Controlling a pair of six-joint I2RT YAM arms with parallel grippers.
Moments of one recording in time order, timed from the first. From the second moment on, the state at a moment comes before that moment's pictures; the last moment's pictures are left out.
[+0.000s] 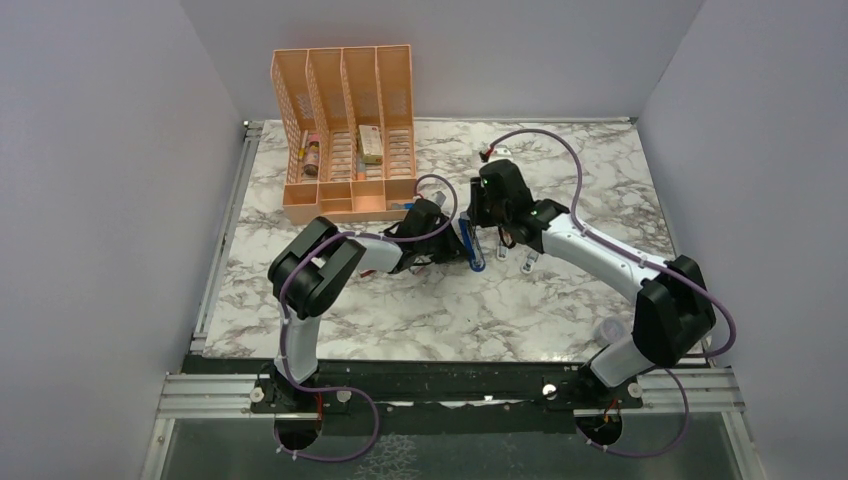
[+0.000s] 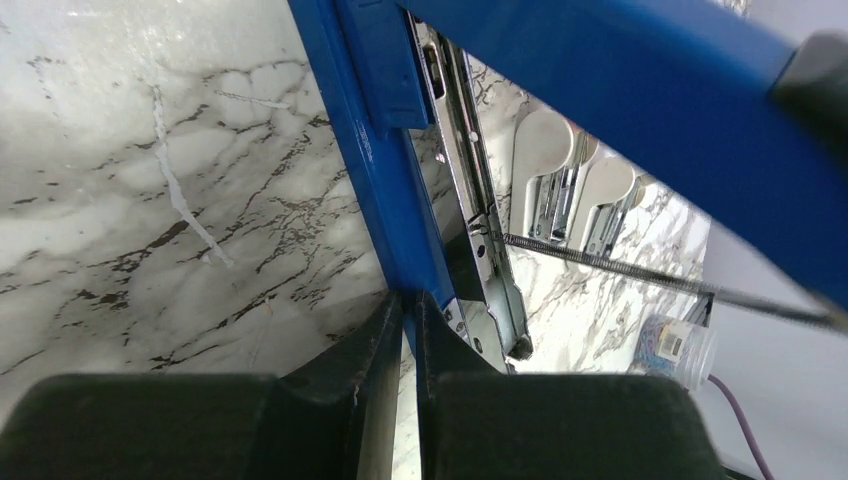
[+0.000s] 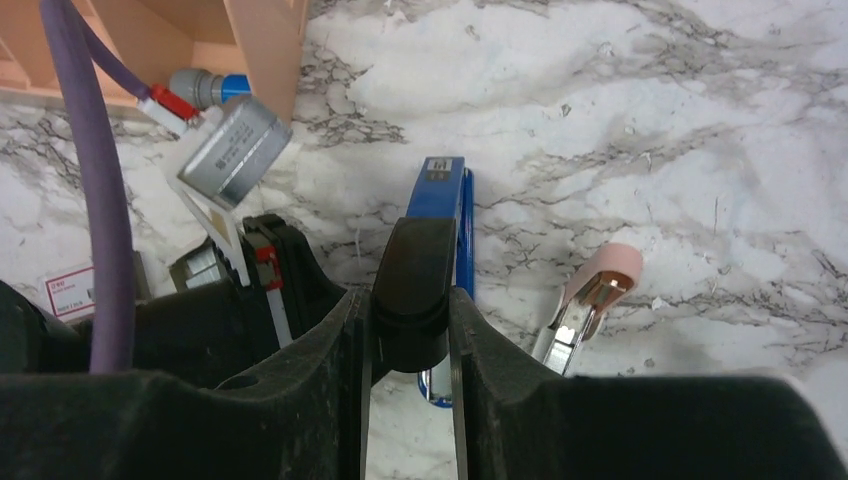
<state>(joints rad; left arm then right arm) -0.68 1.98 0.99 0.35 0.26 -0.90 0.64 1.56 1.17 -0.26 0.25 0.35</state>
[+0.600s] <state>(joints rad) -0.67 1.98 0.99 0.38 0.26 -0.90 0.69 1.51 1.01 -0.28 0.25 0.42</state>
